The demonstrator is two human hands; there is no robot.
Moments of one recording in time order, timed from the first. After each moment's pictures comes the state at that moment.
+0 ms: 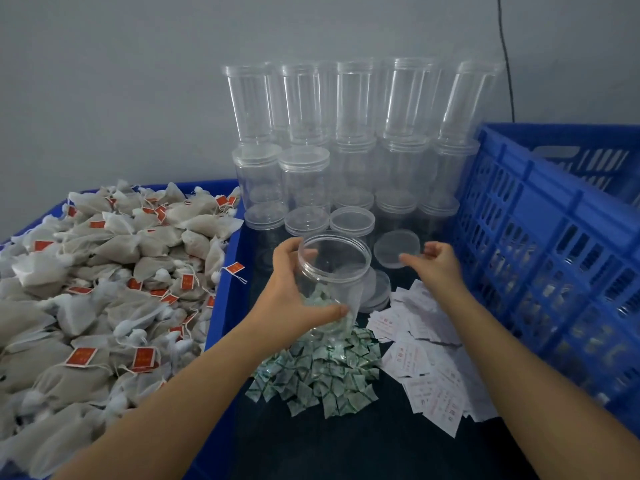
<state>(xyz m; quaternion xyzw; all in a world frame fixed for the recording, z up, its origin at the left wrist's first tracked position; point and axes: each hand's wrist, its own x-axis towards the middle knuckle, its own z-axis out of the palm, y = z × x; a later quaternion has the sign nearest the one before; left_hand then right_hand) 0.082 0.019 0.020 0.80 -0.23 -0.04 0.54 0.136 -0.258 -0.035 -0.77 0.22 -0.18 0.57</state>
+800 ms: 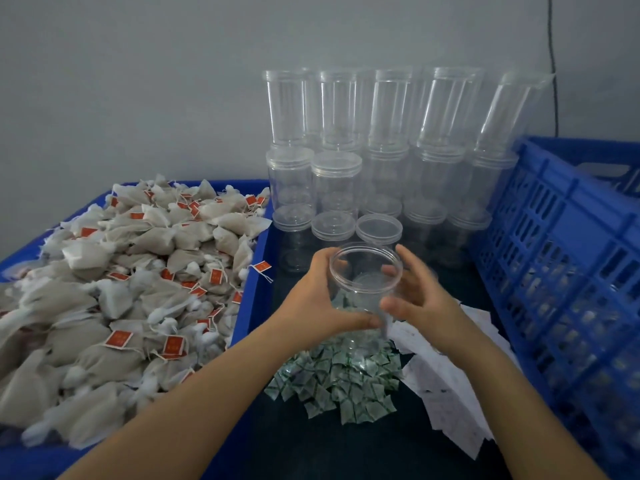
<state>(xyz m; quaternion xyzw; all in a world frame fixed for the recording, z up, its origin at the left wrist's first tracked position) 0.081 0.015 0.027 0.83 -0.22 -0.04 0.52 0.053 -0.180 0.011 -0.77 -0.05 -0.01 0.64</state>
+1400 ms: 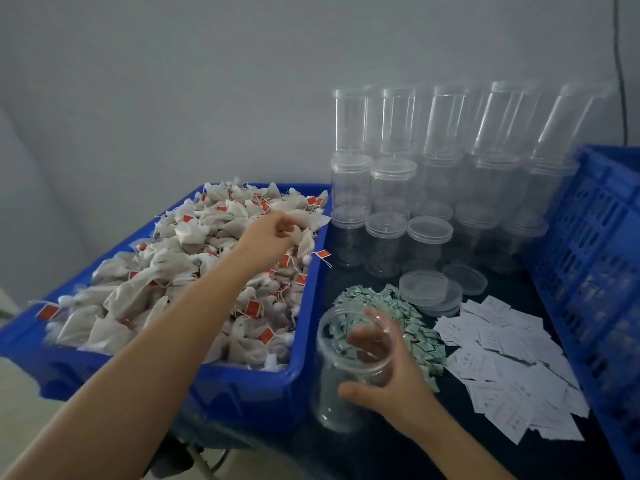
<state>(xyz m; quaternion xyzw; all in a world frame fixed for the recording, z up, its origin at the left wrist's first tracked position) 0.100 0.139 0.075 0.91 -0.05 0.11 0.41 -0.023 -0.079 -0.048 -0.74 -0.15 0.04 0.66</state>
